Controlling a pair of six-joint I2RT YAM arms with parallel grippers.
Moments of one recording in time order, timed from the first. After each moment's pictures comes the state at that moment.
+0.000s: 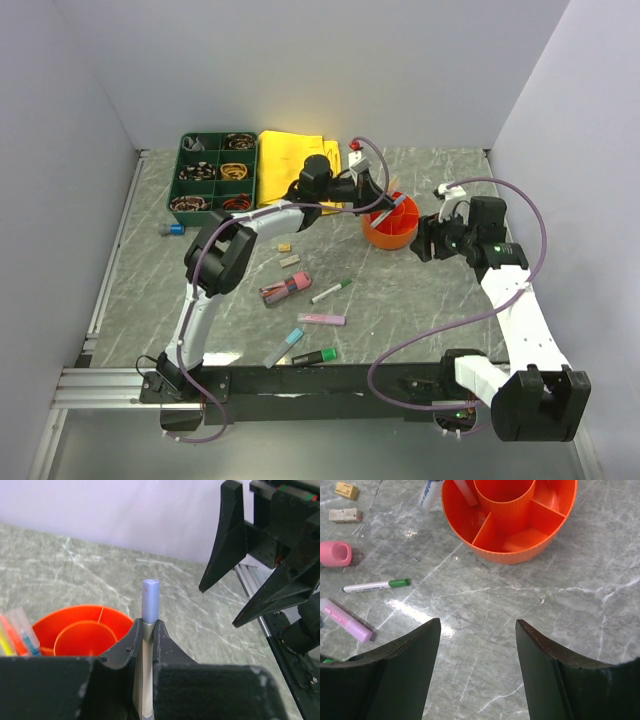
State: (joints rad) left arm -0.66 2.23 1.65 0.67 0.95 -0.32; right arm -0.03 1.04 0.88 -0.56 -0.45 -0.19
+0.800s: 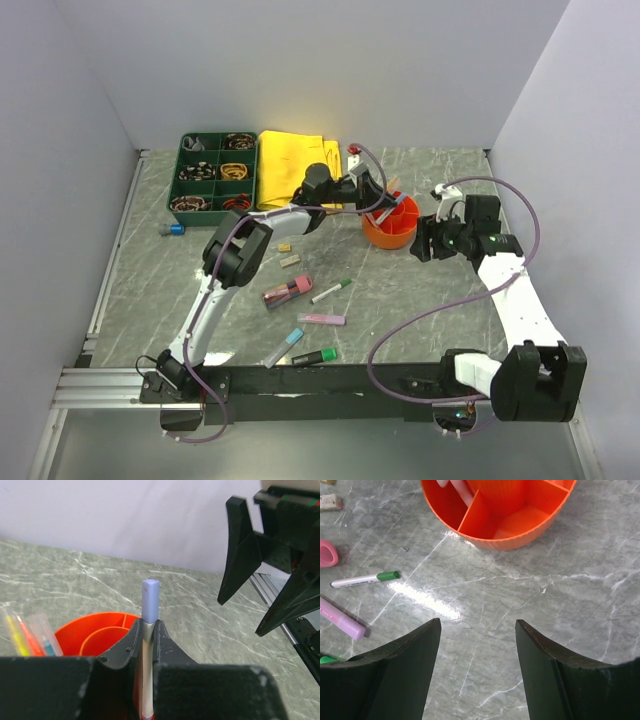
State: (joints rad) left arm -0.65 2.44 1.78 0.91 0.95 -0.42; right arm -0.04 1.13 0.88 -0.58 -0.44 -0.19
